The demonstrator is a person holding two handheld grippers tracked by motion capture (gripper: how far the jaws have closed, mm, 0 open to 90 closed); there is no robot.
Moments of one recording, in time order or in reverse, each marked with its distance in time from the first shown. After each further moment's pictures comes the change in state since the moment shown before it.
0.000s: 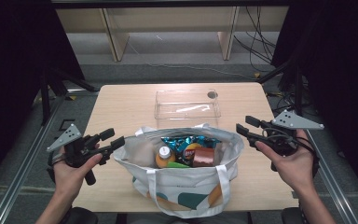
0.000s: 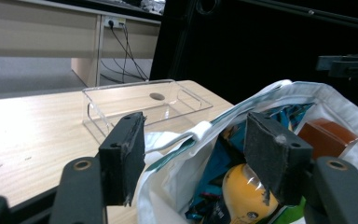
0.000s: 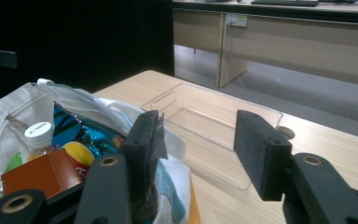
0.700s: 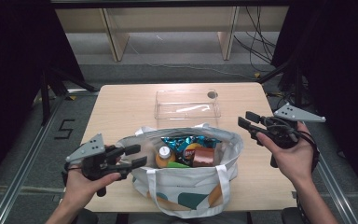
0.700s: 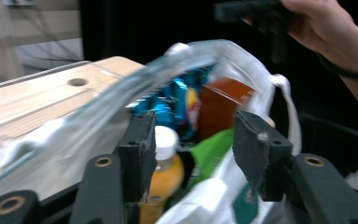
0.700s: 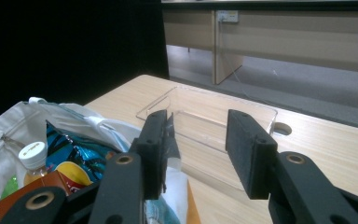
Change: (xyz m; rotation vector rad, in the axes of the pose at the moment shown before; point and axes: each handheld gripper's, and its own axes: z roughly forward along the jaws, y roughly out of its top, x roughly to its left) left arm -0.061 -0.001 0.017 0.162 -0.268 0.143; right arm -0.006 0.012 0.003 0.014 -0.016 0.075
